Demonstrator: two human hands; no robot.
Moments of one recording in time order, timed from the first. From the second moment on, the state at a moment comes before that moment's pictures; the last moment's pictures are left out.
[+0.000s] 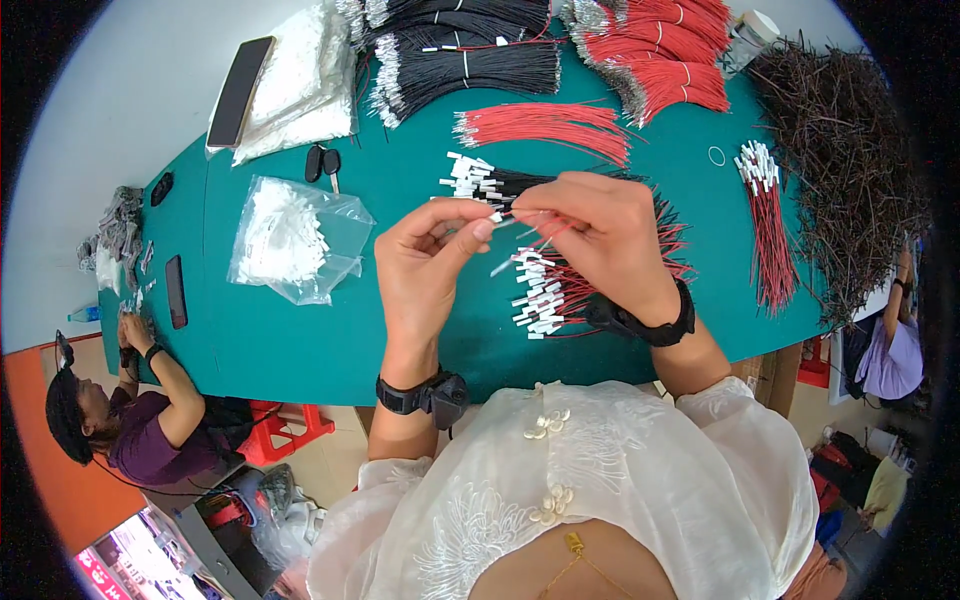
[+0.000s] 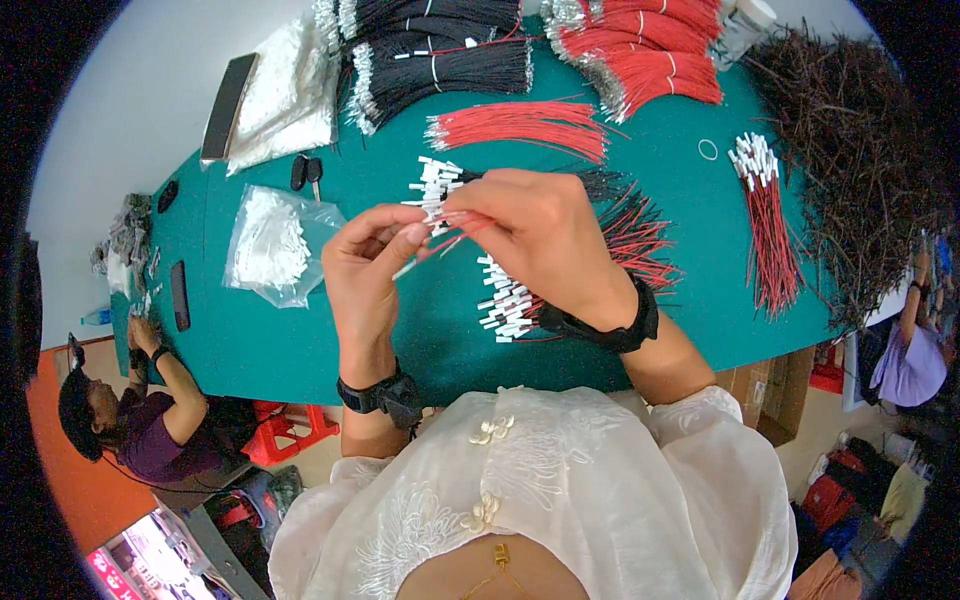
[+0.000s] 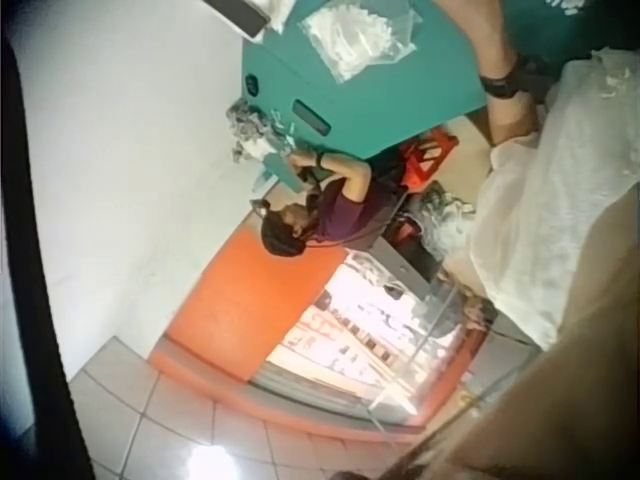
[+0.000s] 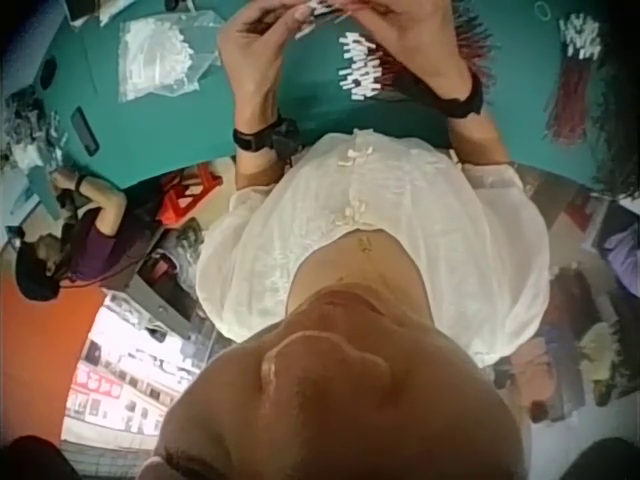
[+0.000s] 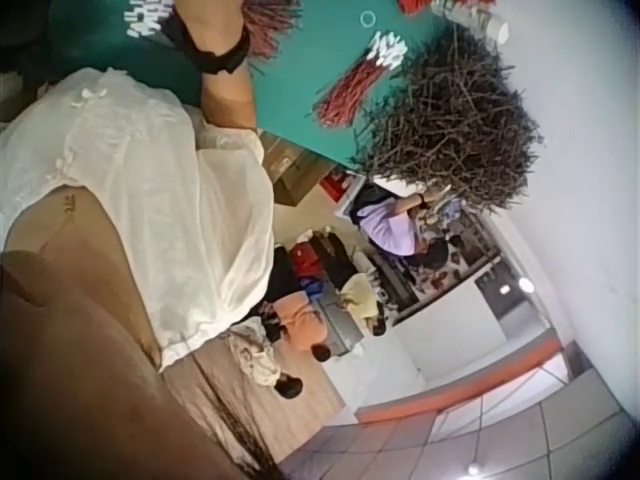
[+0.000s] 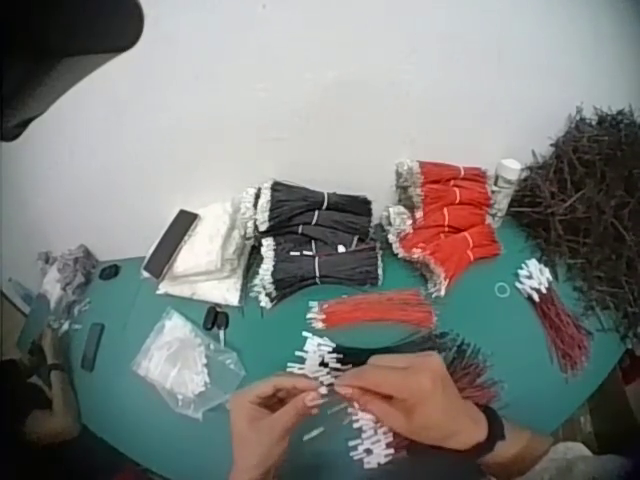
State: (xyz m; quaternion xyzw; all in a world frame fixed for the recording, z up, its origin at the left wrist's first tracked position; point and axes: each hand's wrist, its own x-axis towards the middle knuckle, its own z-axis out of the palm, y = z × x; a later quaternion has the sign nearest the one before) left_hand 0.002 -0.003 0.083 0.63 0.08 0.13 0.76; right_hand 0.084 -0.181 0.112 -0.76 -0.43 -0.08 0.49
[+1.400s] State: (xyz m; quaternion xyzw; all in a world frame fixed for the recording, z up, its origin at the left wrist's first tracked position) left_hand 0.008 0.015 0.016 0.94 0.12 0.14 0.28; right_hand 0.107 -0.211 0.099 -0.81 -0.33 0.08 0.48
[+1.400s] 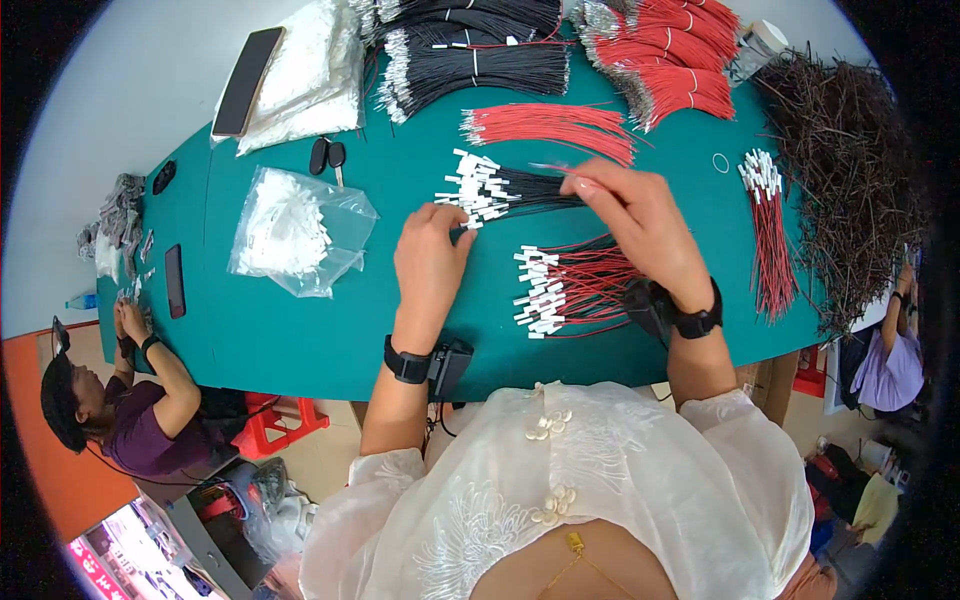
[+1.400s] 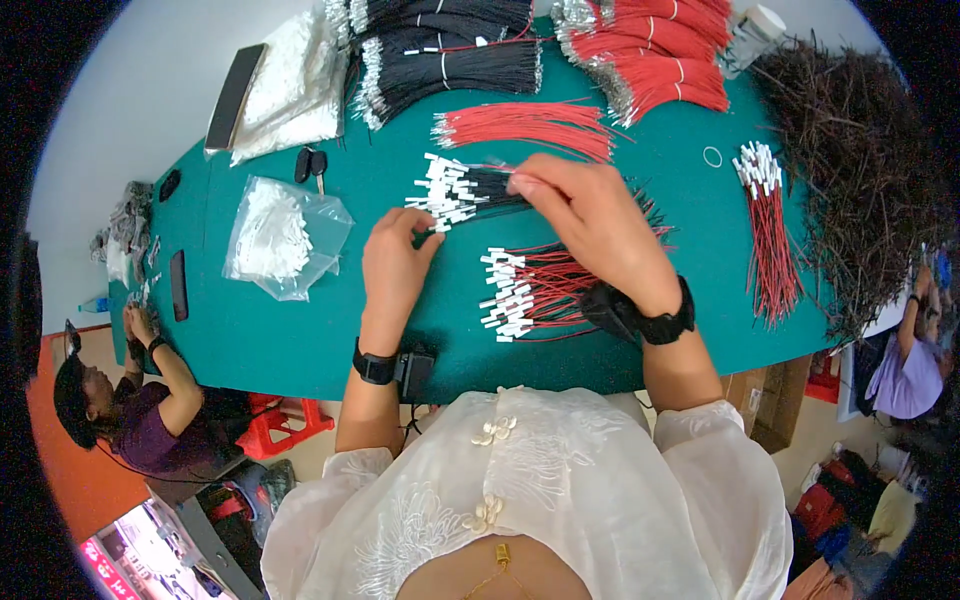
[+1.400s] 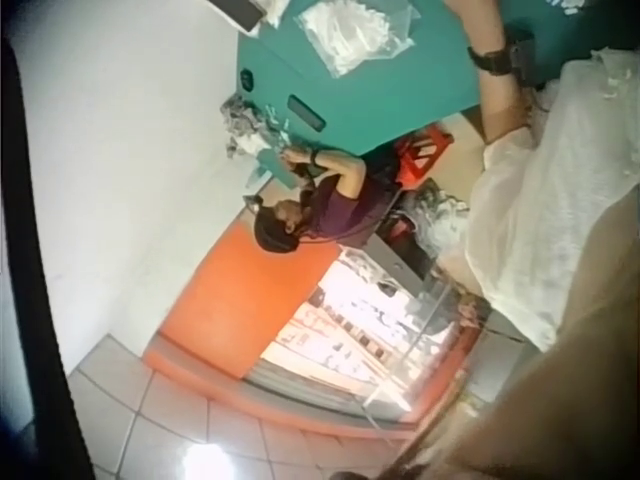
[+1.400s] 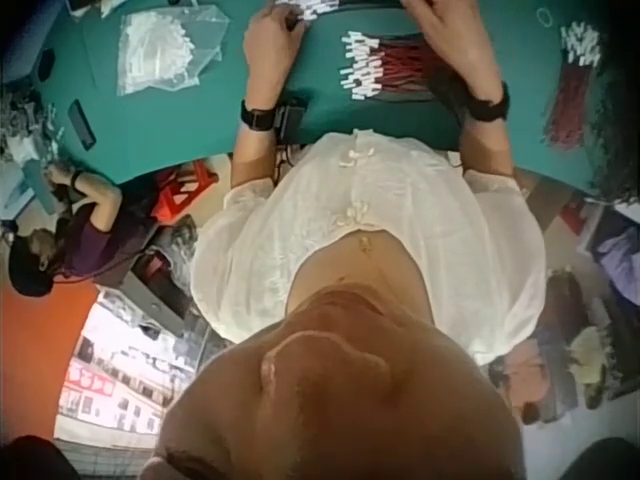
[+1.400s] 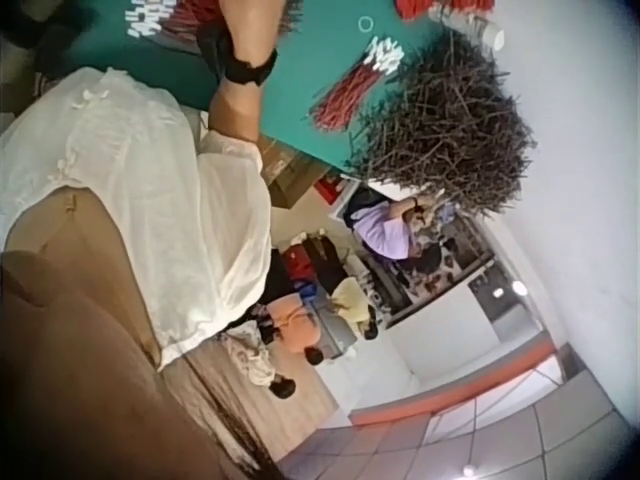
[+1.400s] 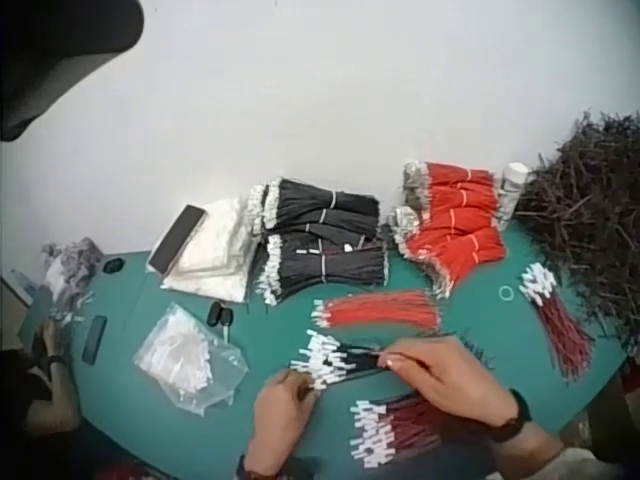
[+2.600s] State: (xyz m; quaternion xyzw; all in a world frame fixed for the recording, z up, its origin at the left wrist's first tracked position) left_hand 0.006 0.012 0.081 0.65 0.10 0.16 0.74; right_hand 0.090 -0.180 0.105 -0.74 -0.36 0.20 0.53
